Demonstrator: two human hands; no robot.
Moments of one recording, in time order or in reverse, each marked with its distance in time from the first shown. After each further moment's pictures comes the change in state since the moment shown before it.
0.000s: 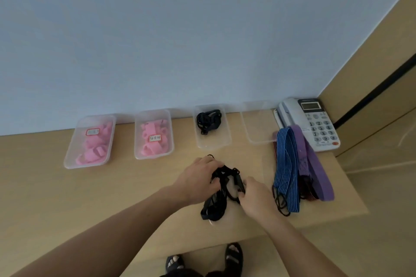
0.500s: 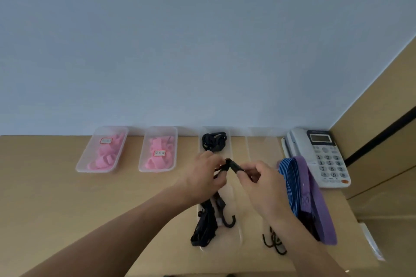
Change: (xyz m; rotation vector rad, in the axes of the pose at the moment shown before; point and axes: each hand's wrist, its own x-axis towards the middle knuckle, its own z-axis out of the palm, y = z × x) left_hand 0.015 0.046 -0.044 -0.048 0.364 -0.095; right_hand -0.007 -0.039 -0.108 0.464 0.306 -0.290
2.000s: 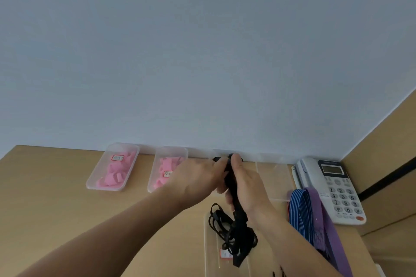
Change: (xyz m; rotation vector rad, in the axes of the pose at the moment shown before) left_hand 0.007 -0.010 -0.070 0.453 0.147 0.390; right_hand 0.029 -0.080 0.023 0.513 -0.326 0.183
